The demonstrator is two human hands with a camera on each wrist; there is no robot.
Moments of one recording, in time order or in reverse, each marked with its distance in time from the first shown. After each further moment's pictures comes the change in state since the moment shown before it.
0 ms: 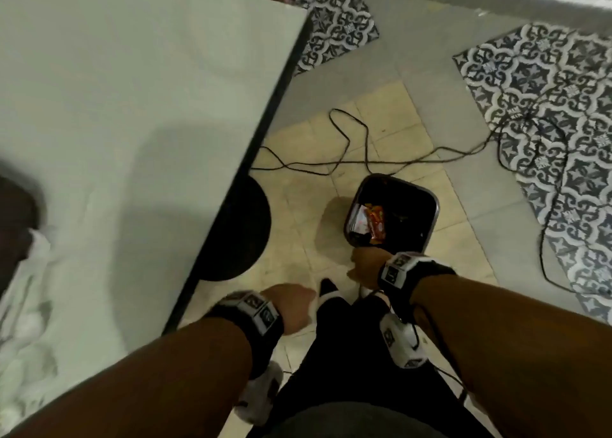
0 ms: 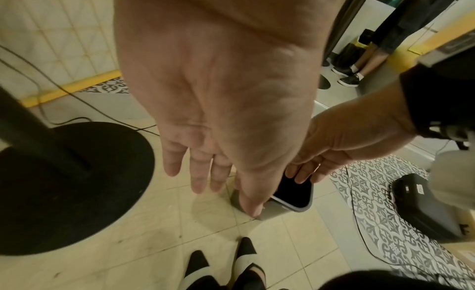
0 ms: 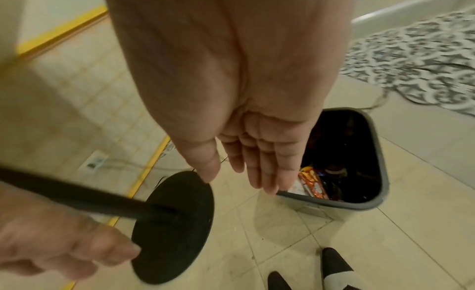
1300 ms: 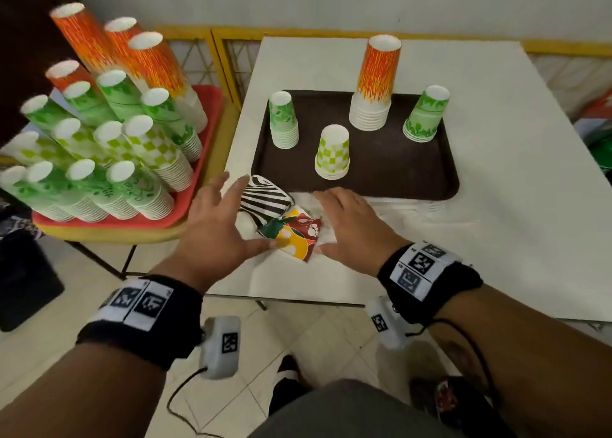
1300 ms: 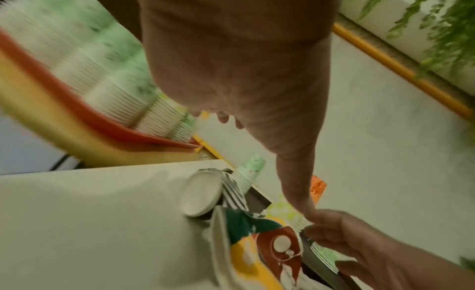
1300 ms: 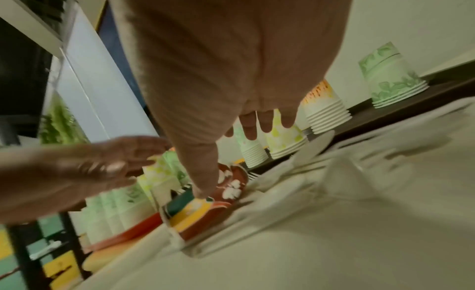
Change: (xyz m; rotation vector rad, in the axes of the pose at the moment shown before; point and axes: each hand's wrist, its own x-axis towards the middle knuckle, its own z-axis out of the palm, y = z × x) left_hand -0.336 -0.128 0.290 -1.024 1.610 -0.935; right_hand -0.218 -0.424 0.035 -0.889 0.433 -1.231
